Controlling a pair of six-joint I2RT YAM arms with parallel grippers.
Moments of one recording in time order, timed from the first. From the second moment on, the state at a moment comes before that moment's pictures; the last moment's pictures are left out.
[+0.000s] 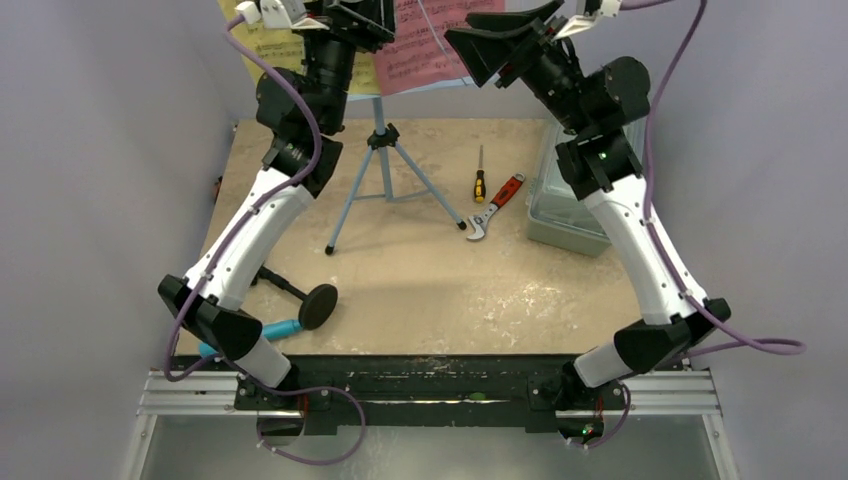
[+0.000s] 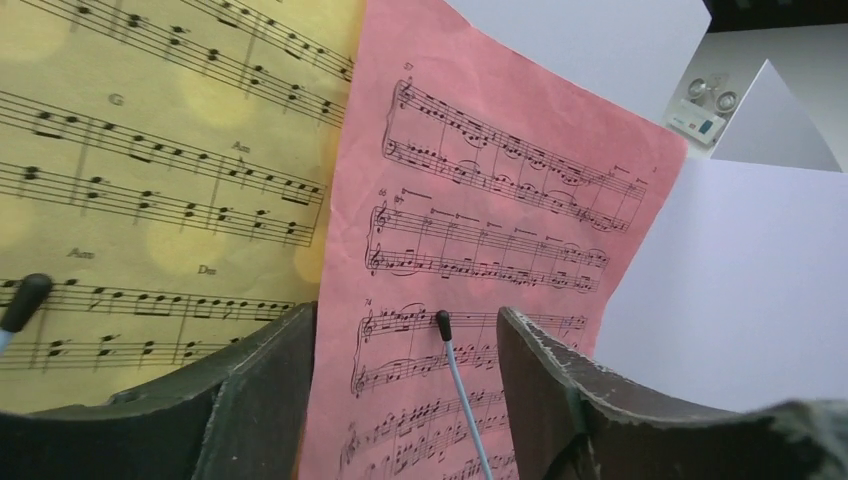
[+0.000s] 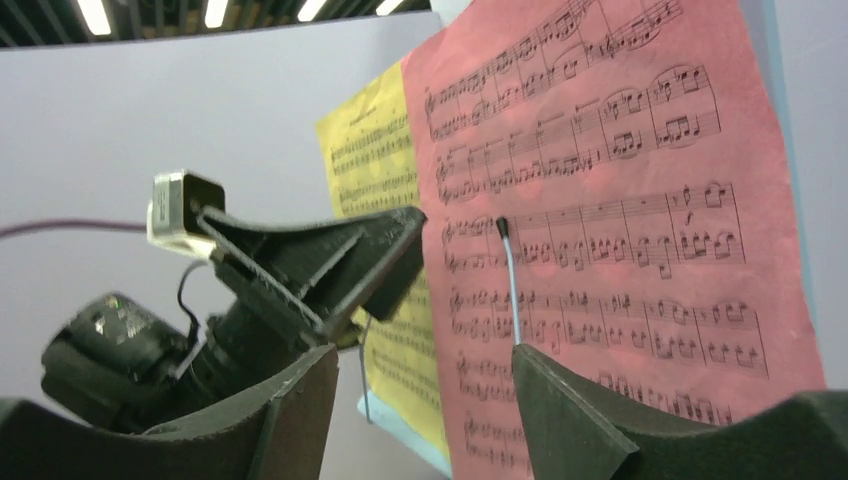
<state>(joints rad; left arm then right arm) -0.54 1.61 1.86 0.51 -0.22 -0.34 0.44 1.53 1.88 0.26 -0.42 0.55</state>
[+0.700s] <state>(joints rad) -0.53 1.01 1.40 -0.12 -0.07 -0.38 0.44 1.22 1.05 0.14 -0.43 0.29</state>
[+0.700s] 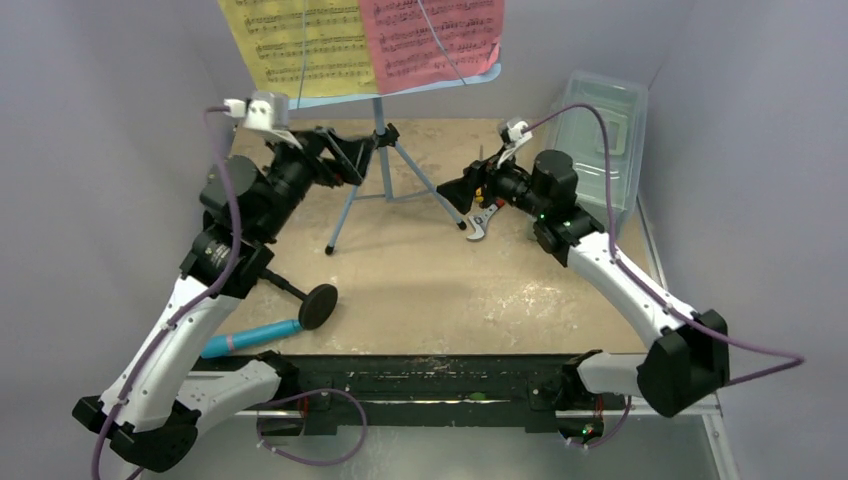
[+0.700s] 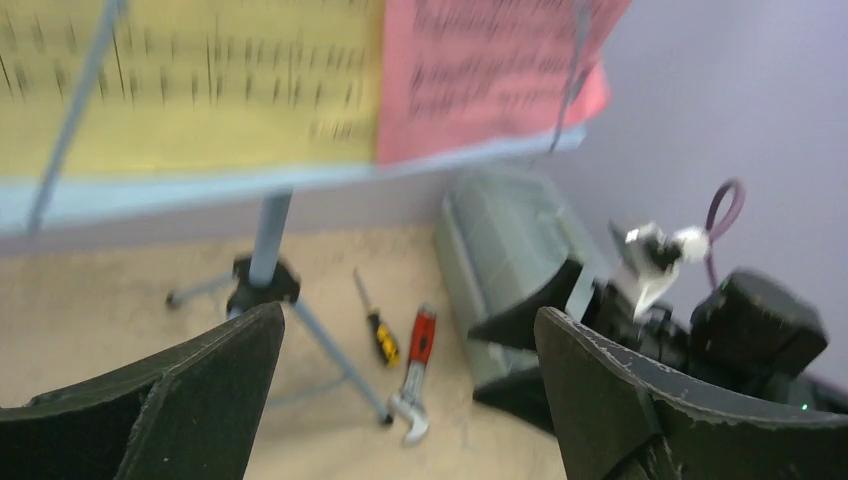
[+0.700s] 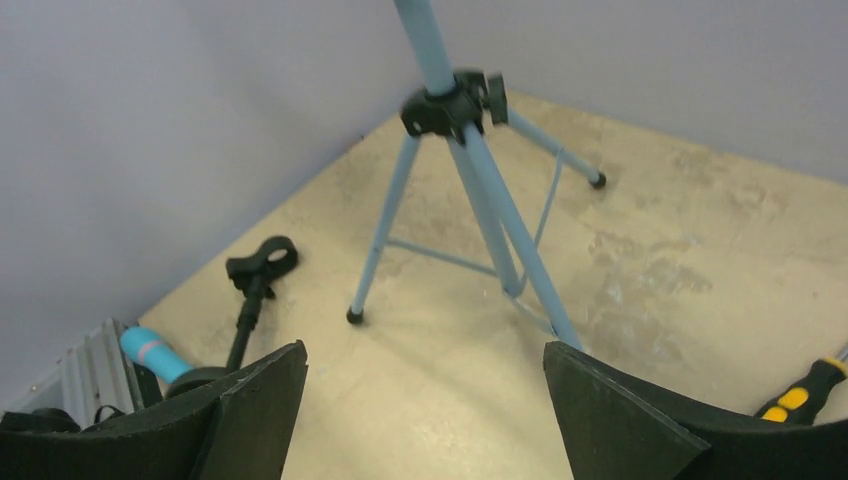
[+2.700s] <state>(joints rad) -0.39 1.55 0.96 0.30 -0.15 -0.18 0.54 1.93 1.35 0.18 -0.12 0.18</state>
